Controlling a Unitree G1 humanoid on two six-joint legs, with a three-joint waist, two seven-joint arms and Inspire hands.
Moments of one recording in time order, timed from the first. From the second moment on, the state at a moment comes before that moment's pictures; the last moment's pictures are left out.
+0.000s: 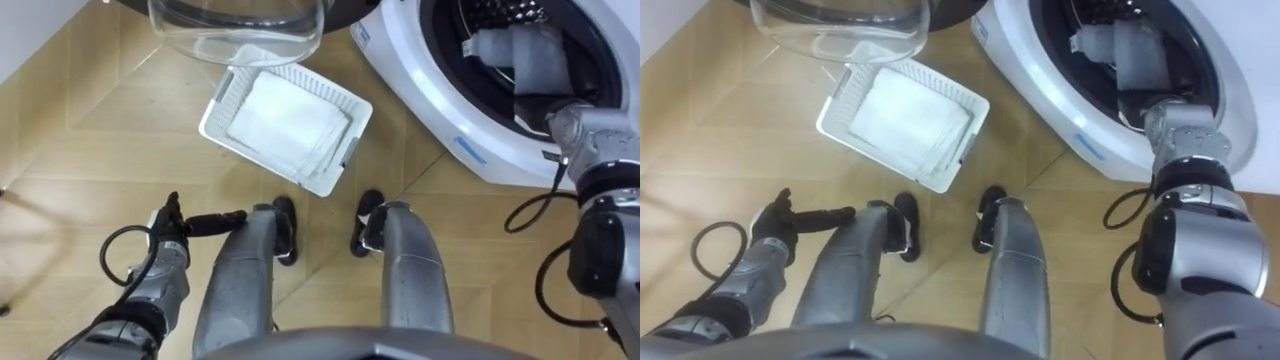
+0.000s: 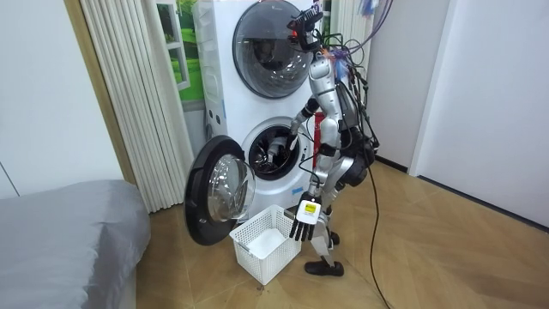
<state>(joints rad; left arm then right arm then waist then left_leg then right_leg) -0.10 0.21 -0.16 1.04 -0.44 -0.09 0.19 -0.62 -0.42 -0.29 1.08 1.57 0.05 -0.39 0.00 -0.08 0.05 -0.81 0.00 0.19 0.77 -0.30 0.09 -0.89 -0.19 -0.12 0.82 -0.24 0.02</state>
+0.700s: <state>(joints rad) -0.10 0.19 -0.12 1.10 -0.36 -0.09 0.16 -0.55 -0.41 -0.31 1.09 1.65 -0.05 -0.43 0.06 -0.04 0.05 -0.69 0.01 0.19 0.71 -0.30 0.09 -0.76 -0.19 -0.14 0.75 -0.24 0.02</state>
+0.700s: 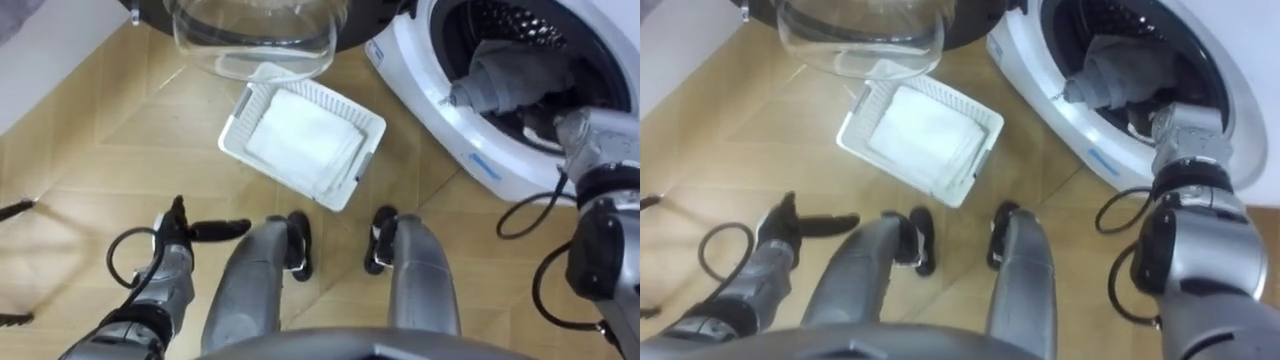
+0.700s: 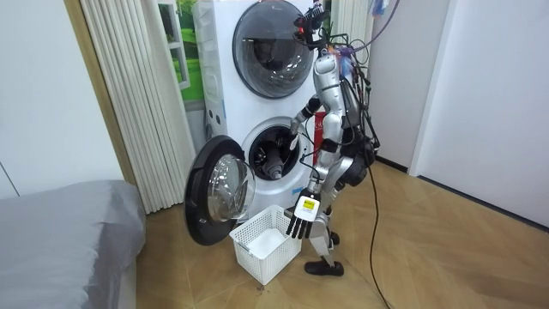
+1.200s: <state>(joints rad) -0.06 0.22 -0.08 1.17 -0.33 -0.09 0.10 -0.31 -0.34 -0.31 1.16 1.63 -0.07 -0.20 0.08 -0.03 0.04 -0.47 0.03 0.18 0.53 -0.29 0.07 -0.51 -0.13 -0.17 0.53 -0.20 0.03</state>
